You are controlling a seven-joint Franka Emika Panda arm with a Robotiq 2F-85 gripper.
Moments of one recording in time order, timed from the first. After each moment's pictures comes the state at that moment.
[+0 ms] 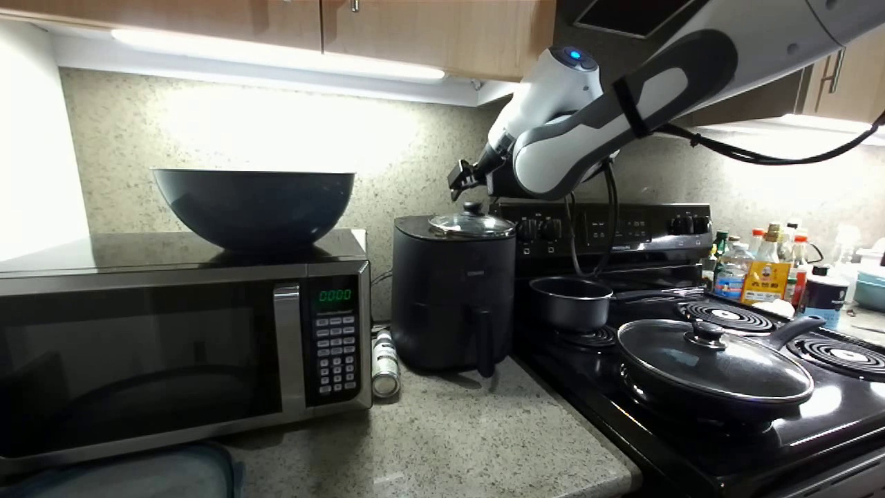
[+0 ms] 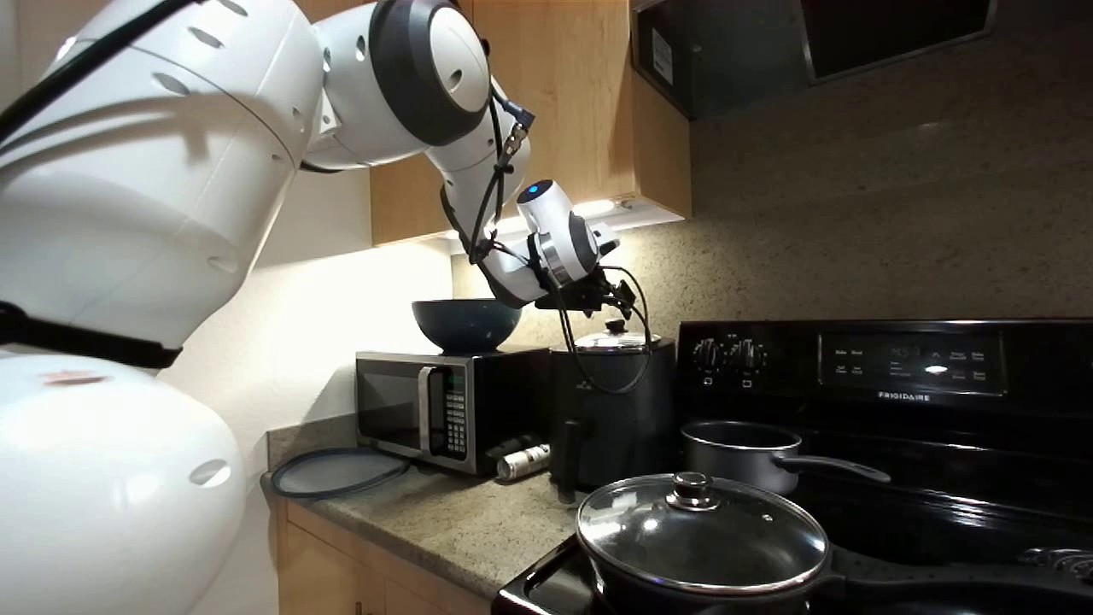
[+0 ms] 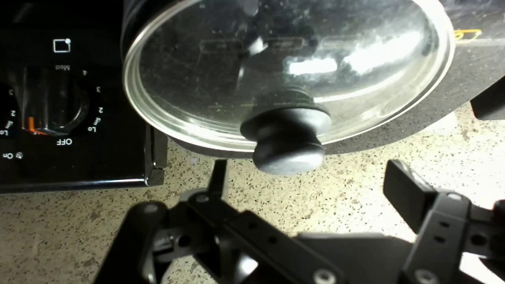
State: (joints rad) arm 0.09 0.43 0.00 -1.58 -0.43 2.91 0.57
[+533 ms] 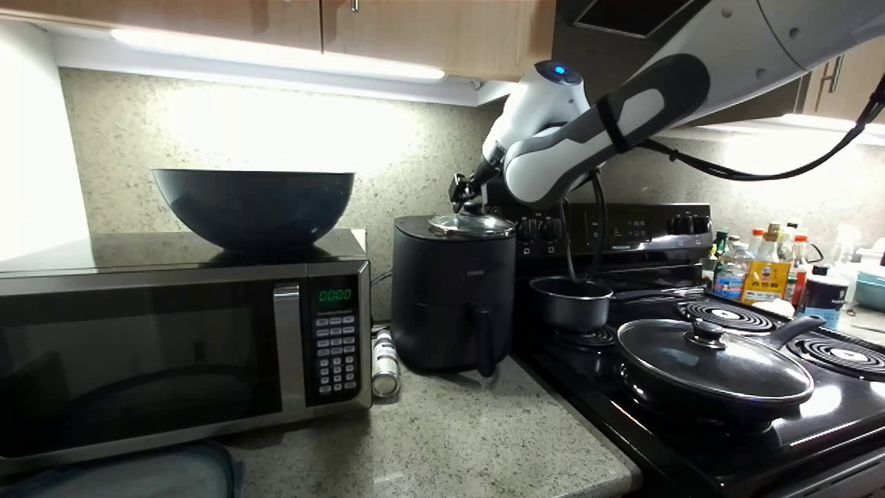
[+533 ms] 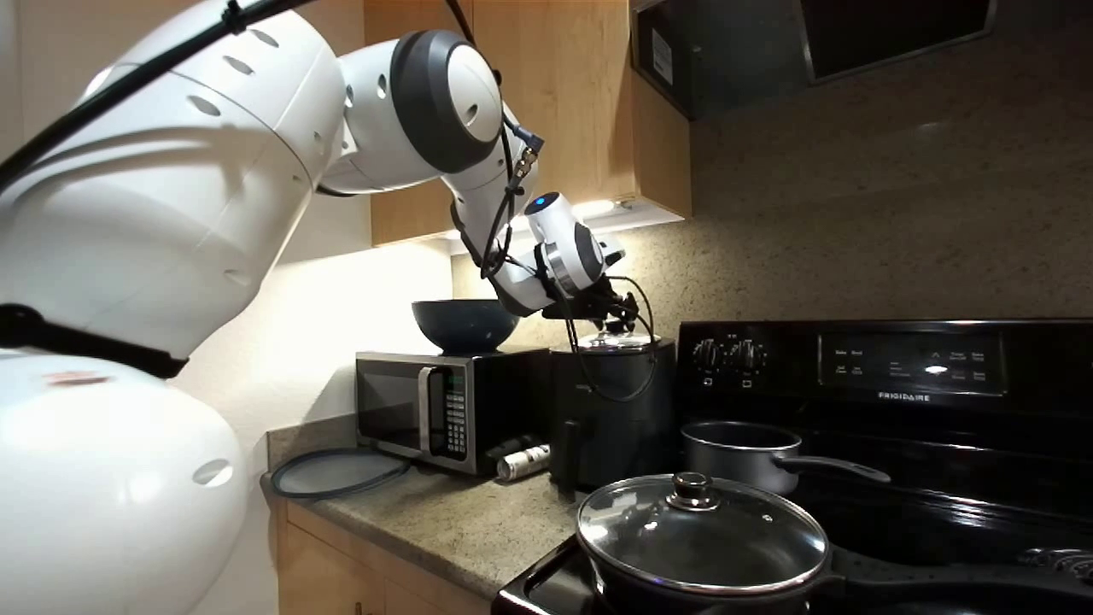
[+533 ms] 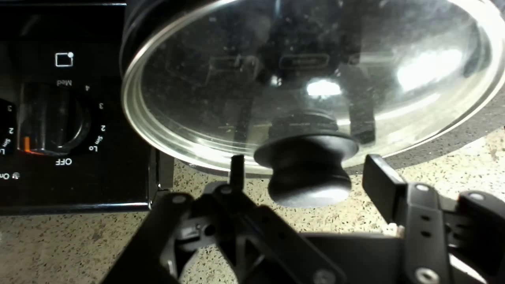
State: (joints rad) arm 0.10 0.50 -0.02 -1.50 -0.43 2.86 0.57
